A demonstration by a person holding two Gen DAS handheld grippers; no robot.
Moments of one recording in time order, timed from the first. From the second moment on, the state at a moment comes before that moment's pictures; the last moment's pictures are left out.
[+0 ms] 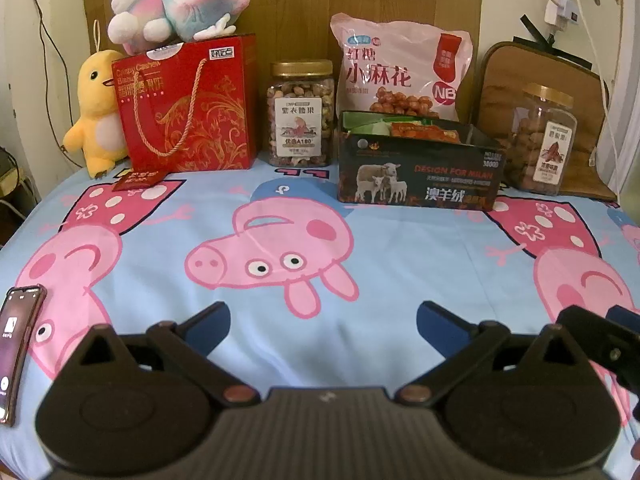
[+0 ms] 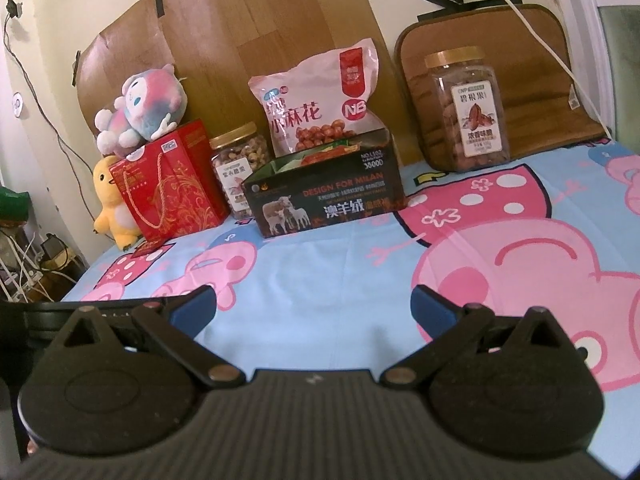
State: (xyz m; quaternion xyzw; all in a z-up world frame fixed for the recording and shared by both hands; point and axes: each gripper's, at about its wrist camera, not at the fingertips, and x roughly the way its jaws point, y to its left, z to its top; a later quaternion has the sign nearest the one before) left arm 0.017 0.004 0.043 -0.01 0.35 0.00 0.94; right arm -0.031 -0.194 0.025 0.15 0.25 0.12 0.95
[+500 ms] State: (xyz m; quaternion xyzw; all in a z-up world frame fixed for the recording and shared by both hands) left arm 0.016 0.000 0.045 0.01 0.34 0.00 0.94; right arm -0.031 -0.194 0.025 0.16 0.25 0.12 0.95
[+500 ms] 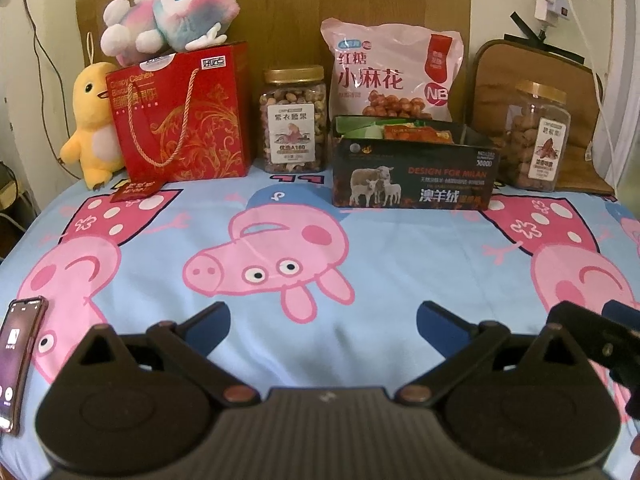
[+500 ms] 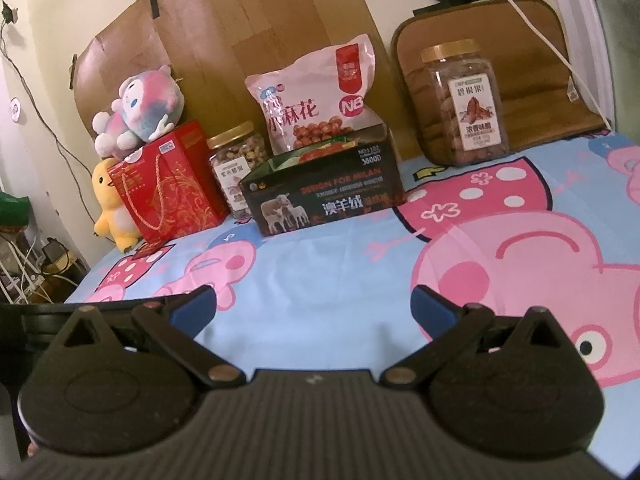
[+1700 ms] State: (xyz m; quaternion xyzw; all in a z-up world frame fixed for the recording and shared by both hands) left arm 0.018 0.016 0.035 0.00 0.35 0.00 0.94; right arm -0.027 -0.181 0.020 0.16 0.25 0.13 0.95
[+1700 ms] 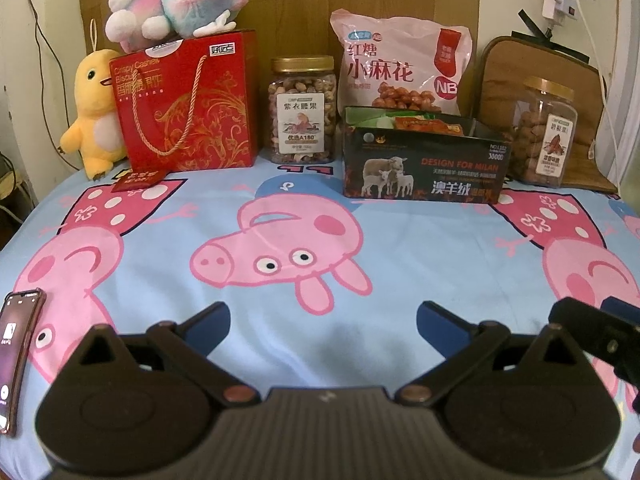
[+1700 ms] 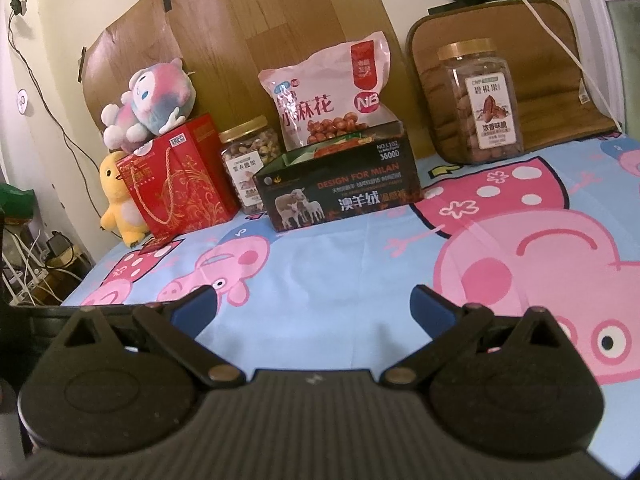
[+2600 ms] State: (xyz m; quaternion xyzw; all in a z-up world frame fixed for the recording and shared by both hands) left arm 0.012 0.019 0.041 0.00 0.32 0.00 0.95; right arm -0.026 -0.179 0.018 0.16 0.25 0.13 0.95
